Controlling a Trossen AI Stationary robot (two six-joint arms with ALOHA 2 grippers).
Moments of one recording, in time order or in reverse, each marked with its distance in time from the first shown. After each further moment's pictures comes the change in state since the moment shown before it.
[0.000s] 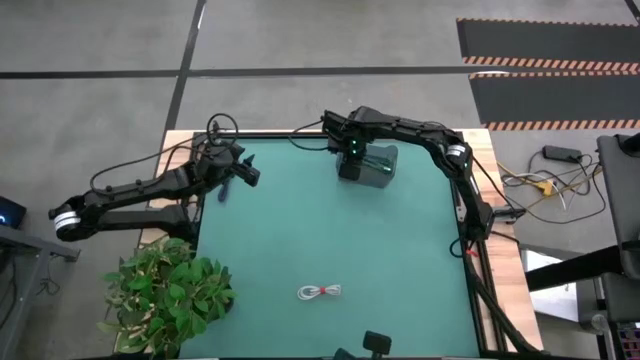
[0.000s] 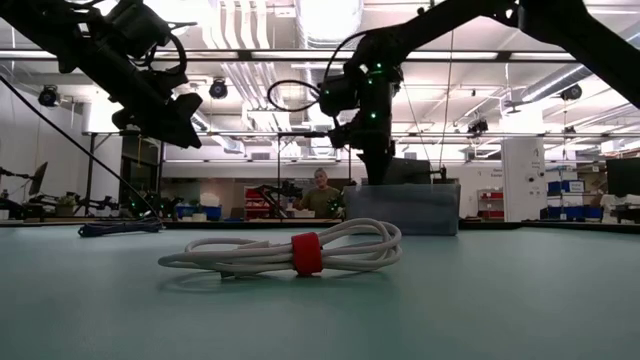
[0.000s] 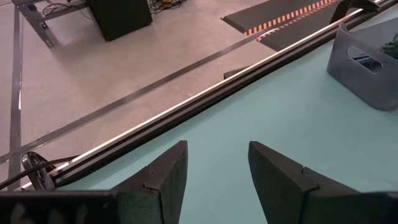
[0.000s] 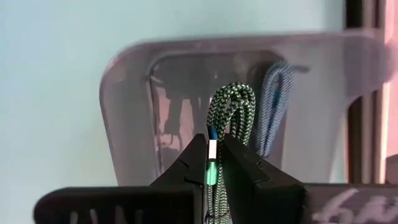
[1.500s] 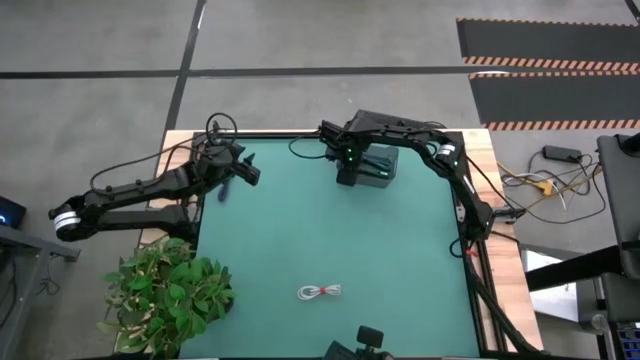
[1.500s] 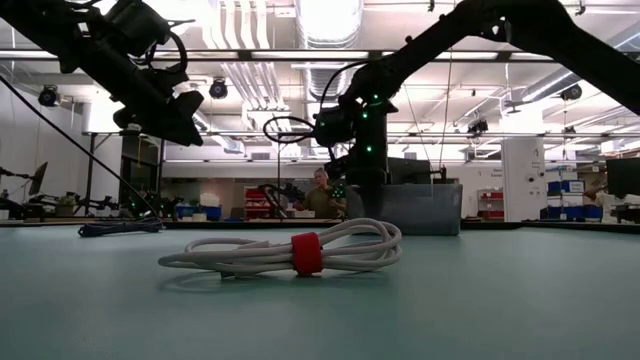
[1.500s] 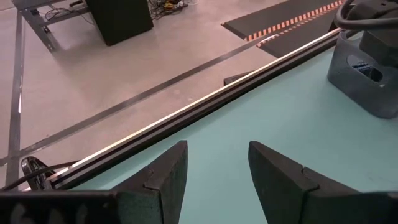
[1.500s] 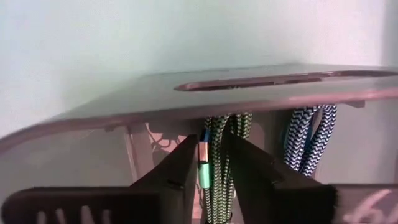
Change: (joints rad) left arm 0.000 0.000 0.000 0.026 -0.005 0.003; right arm -0.009 0.088 -0.080 0.153 0.008 -0.006
